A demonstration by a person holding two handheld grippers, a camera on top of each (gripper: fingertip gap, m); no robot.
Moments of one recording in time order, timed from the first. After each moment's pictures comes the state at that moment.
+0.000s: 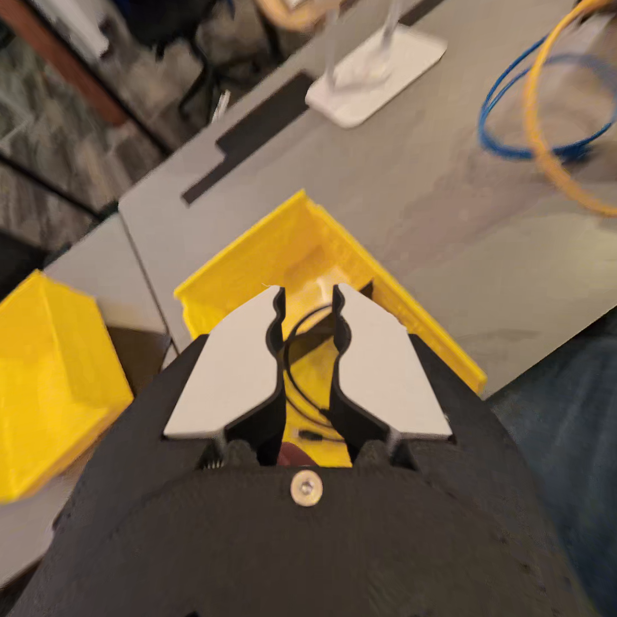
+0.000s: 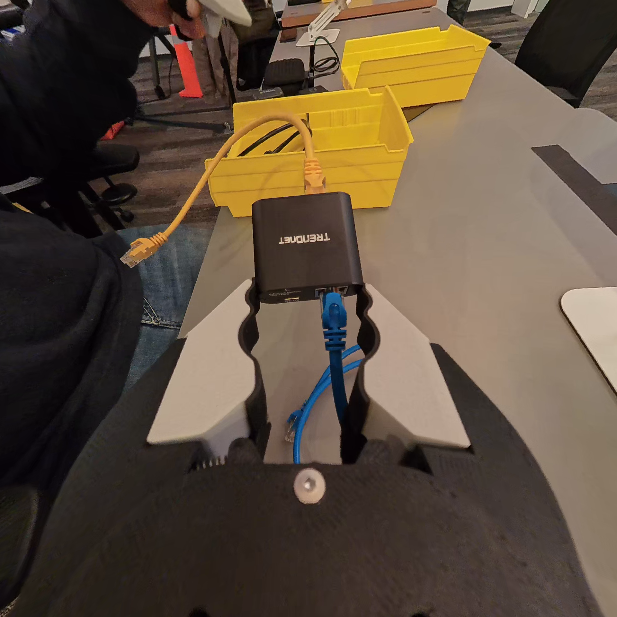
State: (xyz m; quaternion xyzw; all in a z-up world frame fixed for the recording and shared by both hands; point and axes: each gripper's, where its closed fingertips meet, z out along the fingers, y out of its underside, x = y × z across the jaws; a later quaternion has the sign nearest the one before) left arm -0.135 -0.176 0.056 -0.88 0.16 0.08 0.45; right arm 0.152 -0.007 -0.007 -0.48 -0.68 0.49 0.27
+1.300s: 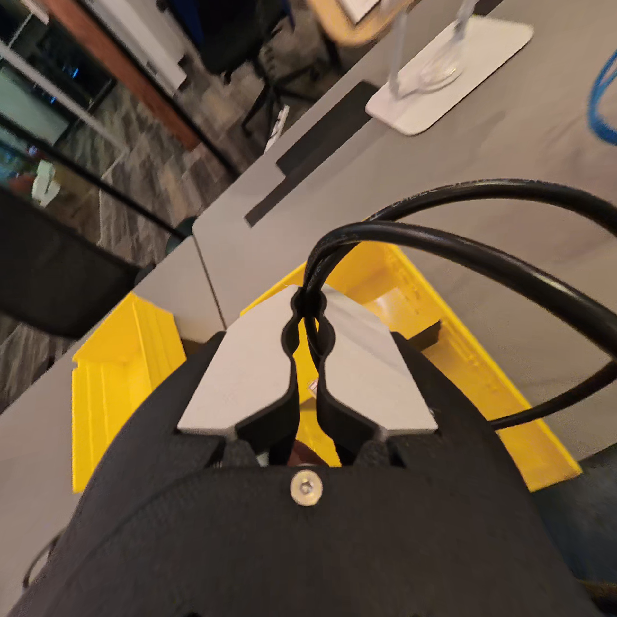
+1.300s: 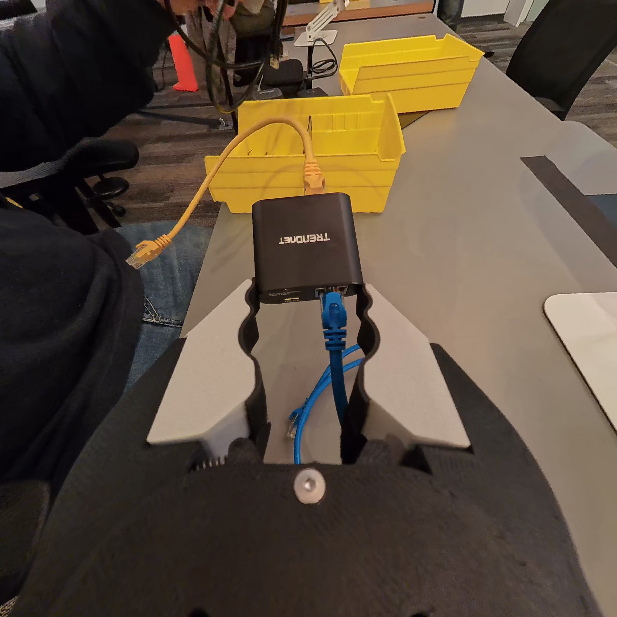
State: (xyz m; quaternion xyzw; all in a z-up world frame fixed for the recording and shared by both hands) left arm -0.159 -0.136 0.080 -0.85 0.16 0.18 0.46; right arm 0.160 -0.009 0.005 -0.48 -0.68 0.47 0.28
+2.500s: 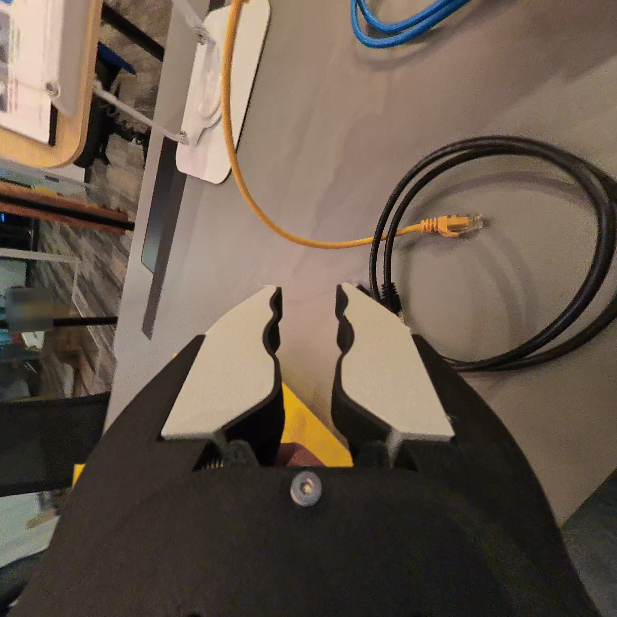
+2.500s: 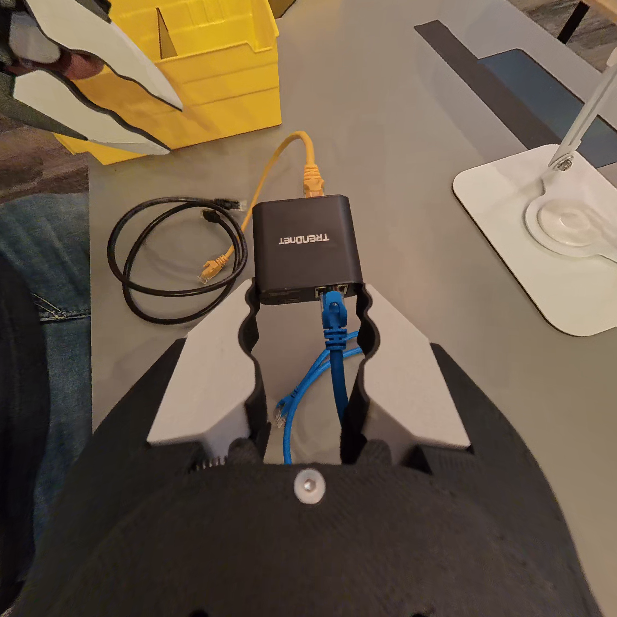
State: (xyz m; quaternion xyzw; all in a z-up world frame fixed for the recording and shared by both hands) left arm 0.034 -0.060 -0.049 -0.82 0.40 0.19 0.36; right arm 0.176 0.059 -0.038 -0.62 -0.64 0.35 0.29
